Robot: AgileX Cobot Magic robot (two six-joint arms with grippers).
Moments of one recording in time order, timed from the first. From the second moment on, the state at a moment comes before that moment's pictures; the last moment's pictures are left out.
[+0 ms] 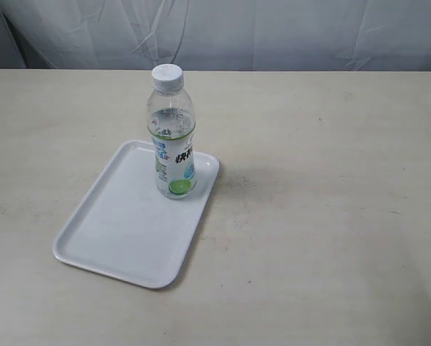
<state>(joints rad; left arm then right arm) -0.57 0.43 -0.49 -0.04 0.02 0.16 0.05 0.01 0.00 0.02 0.37 0.00</state>
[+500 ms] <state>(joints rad) -0.08 0.01 -0.31 0.00 0.36 0.03 0.05 0.01 0.00 0.02 0.37 0.00</state>
